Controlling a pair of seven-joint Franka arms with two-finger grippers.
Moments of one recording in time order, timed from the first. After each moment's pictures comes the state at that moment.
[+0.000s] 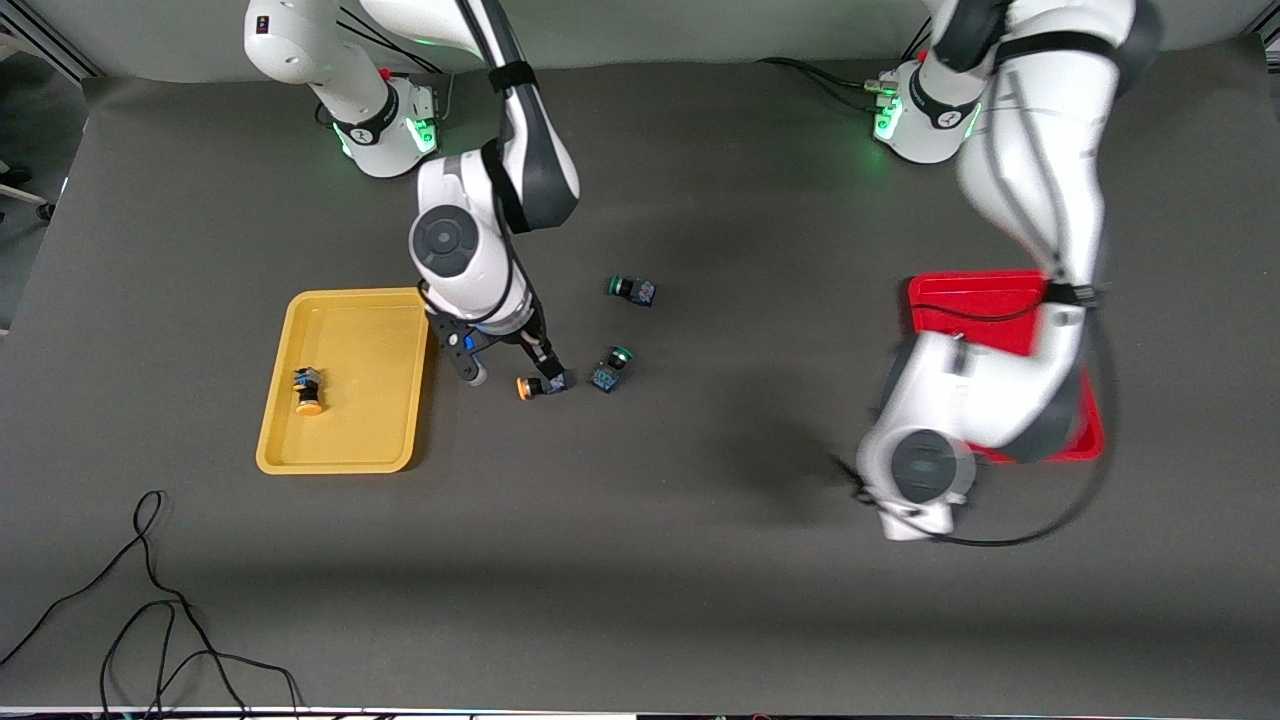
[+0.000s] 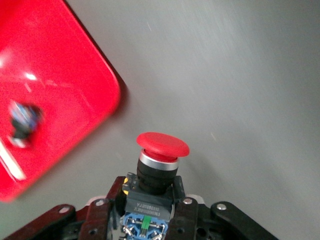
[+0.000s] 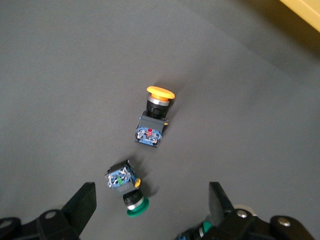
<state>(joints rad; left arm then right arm) -0.23 0.77 -0.06 -1.24 0.16 1.73 -1.25 1.53 0.61 -1.05 -1.91 0.69 2.09 1.21</state>
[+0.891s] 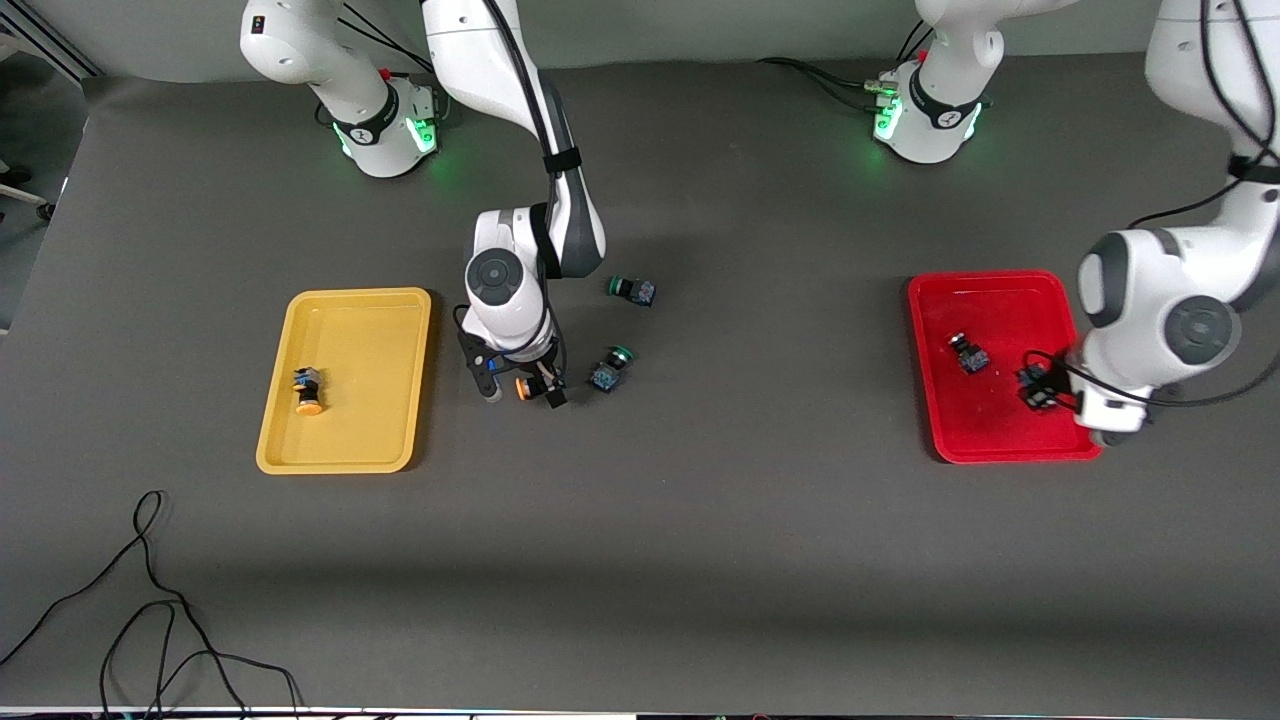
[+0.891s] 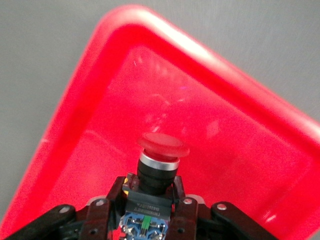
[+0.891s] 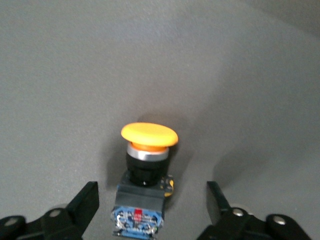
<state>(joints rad) 0.16 0.34 -0.06 -2.18 0.15 2.41 -0.63 1.45 0.83 -0.88 -1.98 0.88 2.39 1.17</state>
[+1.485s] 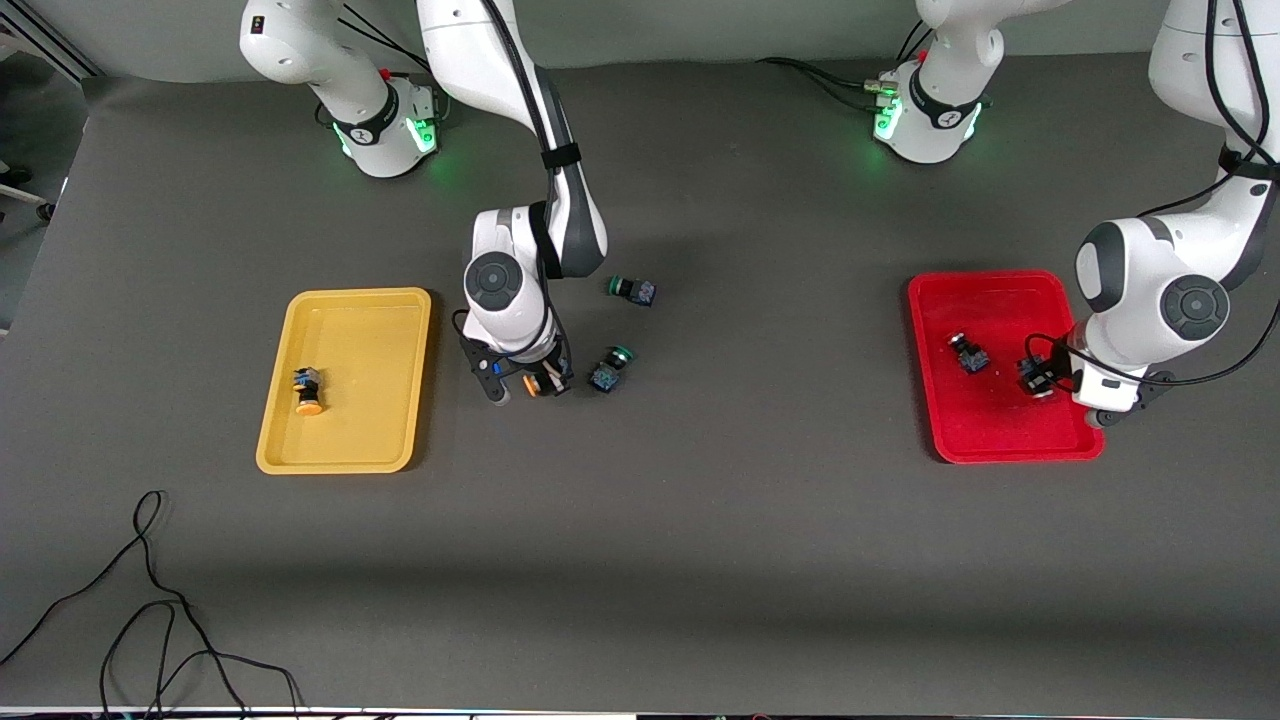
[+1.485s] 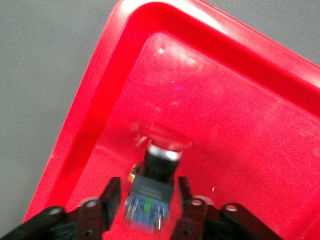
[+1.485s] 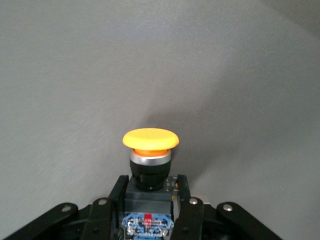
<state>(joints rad) 0.22 0.34 -0.06 -2.24 0.15 2.49 -0.50 1.46 0.81 -0.94 -1.91 0.86 2.23 1.12</state>
